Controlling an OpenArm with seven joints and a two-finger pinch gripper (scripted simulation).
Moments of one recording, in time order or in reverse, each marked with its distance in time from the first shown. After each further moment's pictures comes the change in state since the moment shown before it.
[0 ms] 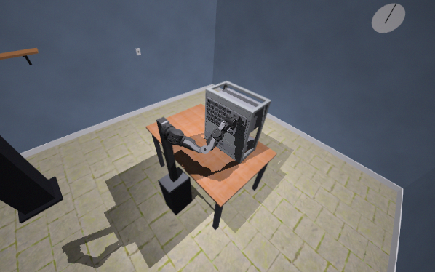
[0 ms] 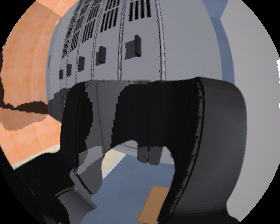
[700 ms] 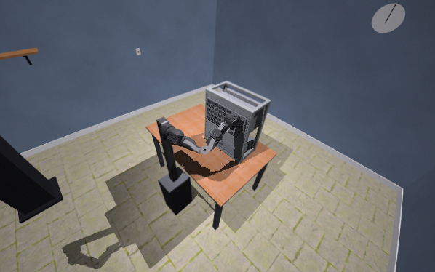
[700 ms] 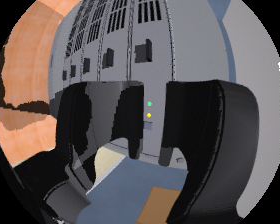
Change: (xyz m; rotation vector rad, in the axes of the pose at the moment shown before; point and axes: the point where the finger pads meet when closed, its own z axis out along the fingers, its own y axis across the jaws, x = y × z) arm 0.005 -0.009 -0.001 0.017 0.011 -0.007
